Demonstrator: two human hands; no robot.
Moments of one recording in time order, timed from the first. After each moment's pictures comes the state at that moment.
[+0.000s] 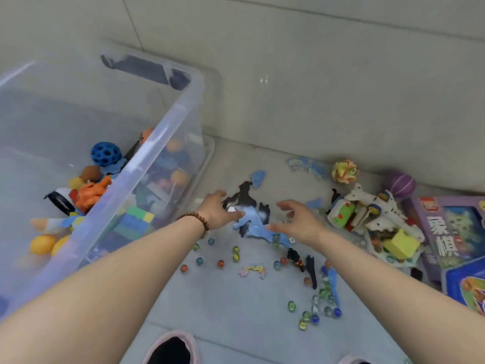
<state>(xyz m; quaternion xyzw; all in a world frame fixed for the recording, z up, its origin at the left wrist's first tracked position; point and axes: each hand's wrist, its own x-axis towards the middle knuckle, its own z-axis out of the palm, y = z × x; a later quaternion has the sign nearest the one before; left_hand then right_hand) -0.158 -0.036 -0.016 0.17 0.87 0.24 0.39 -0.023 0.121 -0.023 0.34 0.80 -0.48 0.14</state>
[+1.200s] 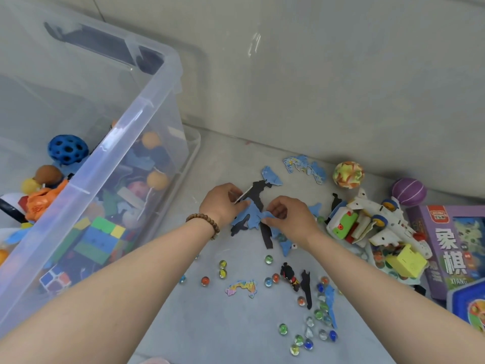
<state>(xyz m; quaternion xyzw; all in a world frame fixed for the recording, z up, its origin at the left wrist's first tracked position) -0.175 0.019 -0.067 0.19 0.87 0.31 0.33 -0.053 0.151 -0.066 0.32 0.82 -0.47 0.08</state>
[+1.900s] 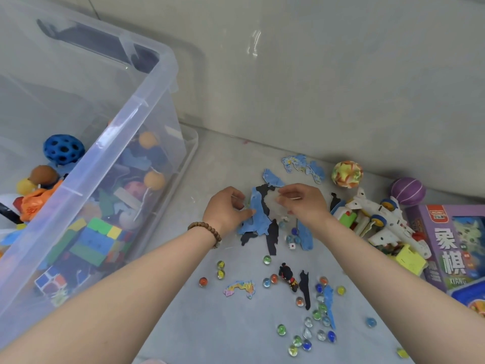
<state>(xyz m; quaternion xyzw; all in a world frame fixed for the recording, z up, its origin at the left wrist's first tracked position) -0.159 0.022 -0.067 0.15 0.86 0.35 0.34 -0.062 0.175 -0.049 0.42 0.72 -0.55 0.01</state>
